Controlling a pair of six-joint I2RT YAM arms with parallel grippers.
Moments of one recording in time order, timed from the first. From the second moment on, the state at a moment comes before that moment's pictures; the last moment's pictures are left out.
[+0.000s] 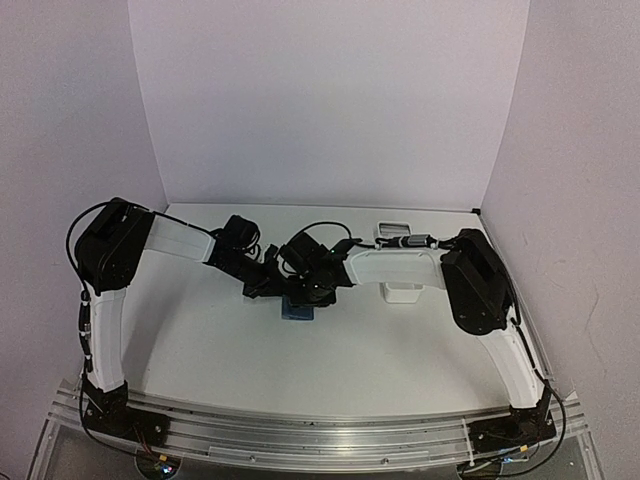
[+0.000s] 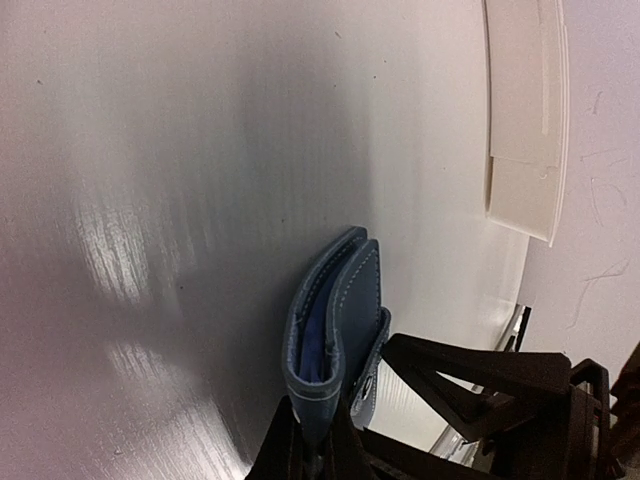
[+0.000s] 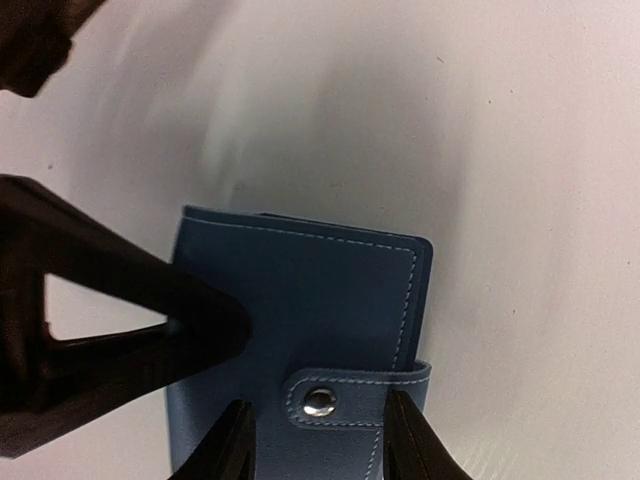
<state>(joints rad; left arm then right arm) -0.53 2.10 1.30 -0.17 0.67 -0.67 0.96 2.35 1.87 -0.57 0.19 0.72</state>
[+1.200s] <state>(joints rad) -0.53 2.10 1.30 -0.19 0.62 -0.62 0.90 2.27 1.74 -0.58 0.34 0.65</state>
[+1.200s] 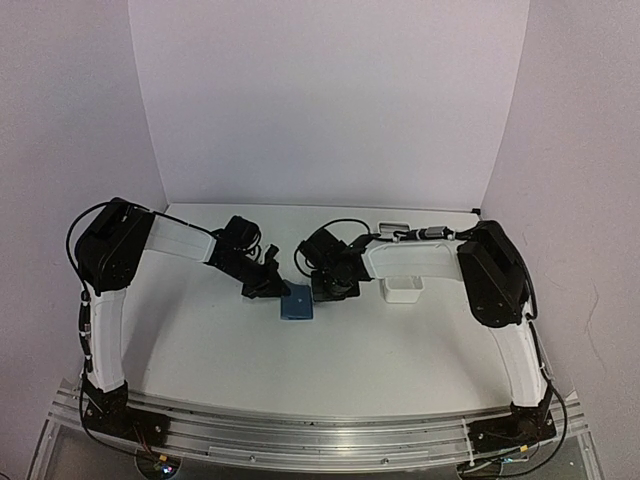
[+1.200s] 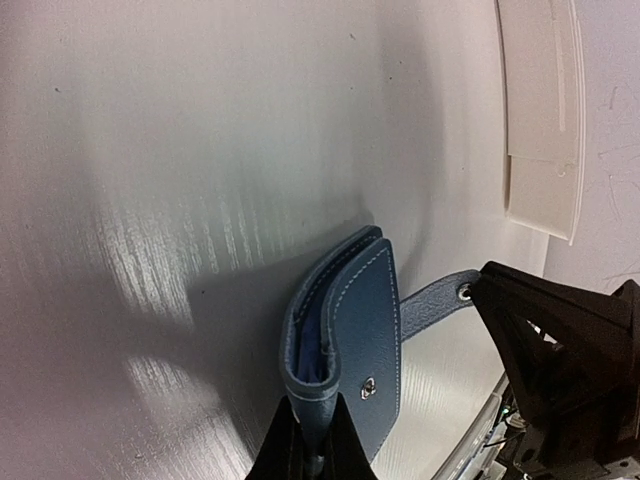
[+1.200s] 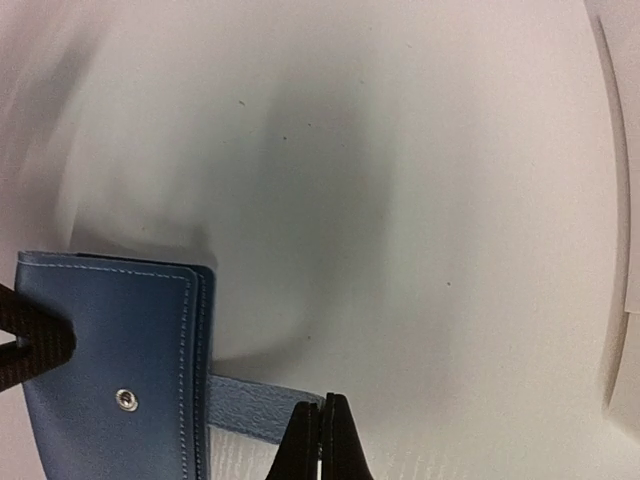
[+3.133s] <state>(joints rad) -0.41 2.04 1.37 -0.33 0.59 -0.37 0.88 2.26 1.85 -0.48 0.02 0.64</state>
